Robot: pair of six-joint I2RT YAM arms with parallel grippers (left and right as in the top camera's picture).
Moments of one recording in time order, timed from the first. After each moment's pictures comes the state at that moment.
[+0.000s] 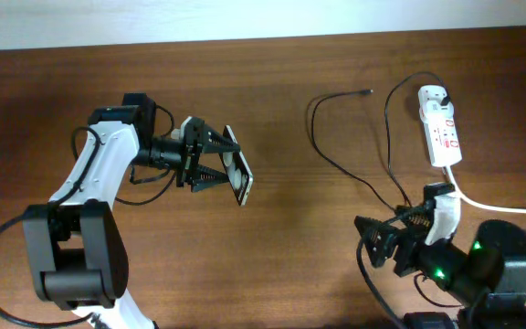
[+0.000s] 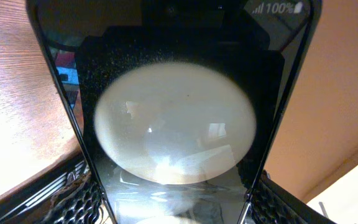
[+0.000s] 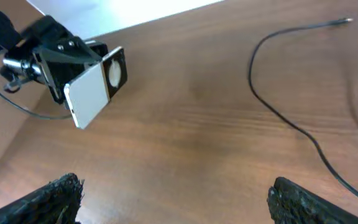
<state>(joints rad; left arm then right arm) -0.02 1.90 1.42 -1.18 1.22 -0.37 -0.03 0.49 0.79 -0.86 -0.56 0.23</state>
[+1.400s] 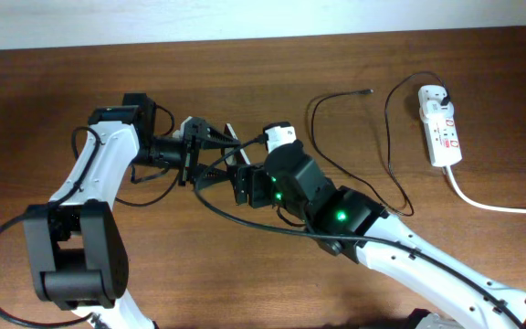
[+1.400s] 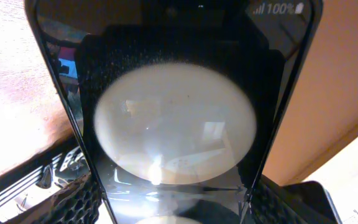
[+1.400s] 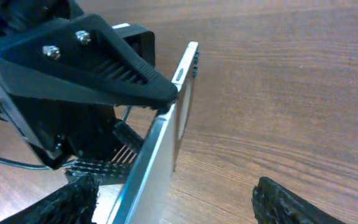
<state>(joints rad) -0.02 1.90 1.42 -1.18 1.29 -0.43 0.79 1.40 1.06 -0.28 0.07 0.60</state>
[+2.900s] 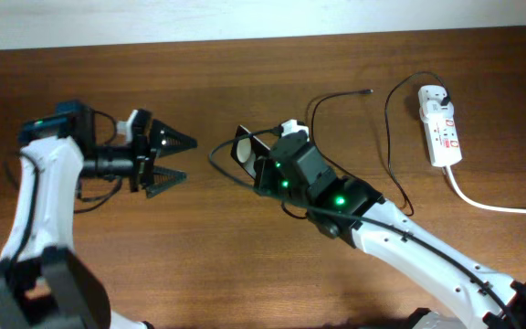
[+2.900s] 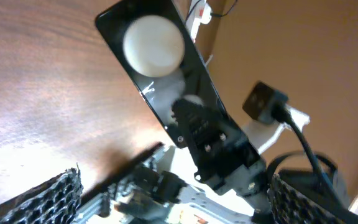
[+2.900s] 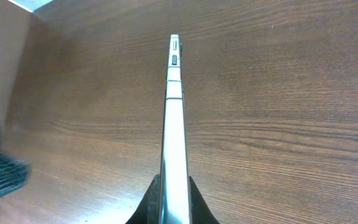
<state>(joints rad) 0.20 1.71 1.42 -1.37 1.15 -0.07 0.70 1.46 1.06 -0.31 -0.01 0.78</state>
